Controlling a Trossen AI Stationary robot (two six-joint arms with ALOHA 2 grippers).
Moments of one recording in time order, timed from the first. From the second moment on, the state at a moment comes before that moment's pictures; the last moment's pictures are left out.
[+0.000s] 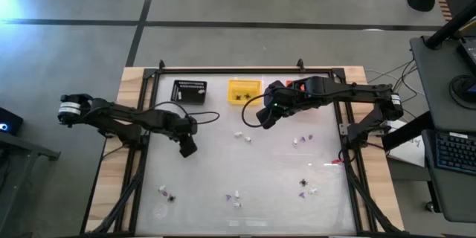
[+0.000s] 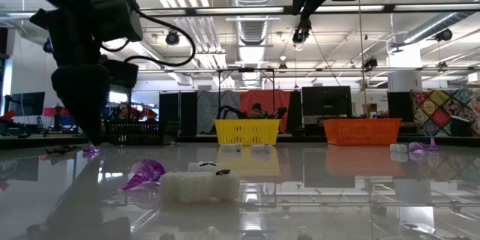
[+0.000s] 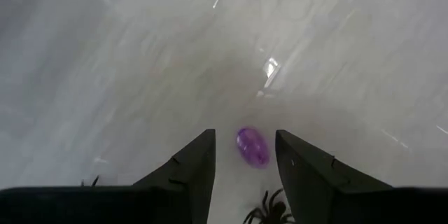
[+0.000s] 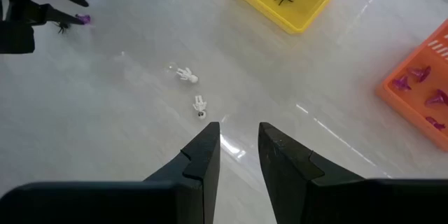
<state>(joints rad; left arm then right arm) 0.03 1.25 0.54 -0.57 -0.07 -0.52 -0.03 1.61 1.70 -1.22 0.19 0.85</state>
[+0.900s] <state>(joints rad) 0.03 1.19 0.59 -0.57 0.08 -0.43 -0.02 1.61 1.70 -1.22 0.19 0.82</state>
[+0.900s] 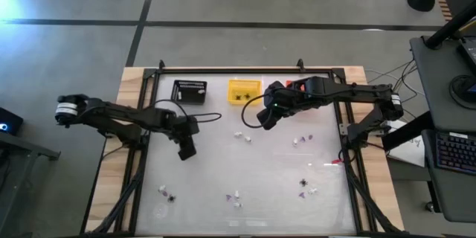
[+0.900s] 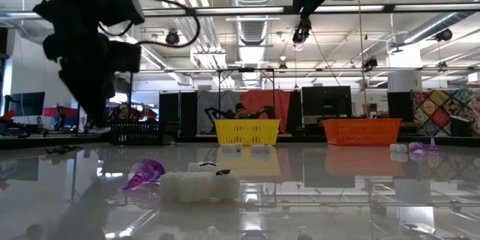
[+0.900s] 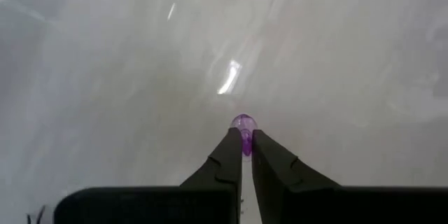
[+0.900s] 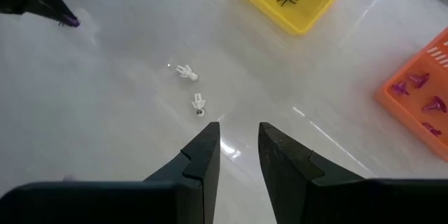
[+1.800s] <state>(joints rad) 0.03 1.19 0.98 -0.42 -0.03 -0.19 0.07 1.67 1.68 -0.73 0.23 0.88</state>
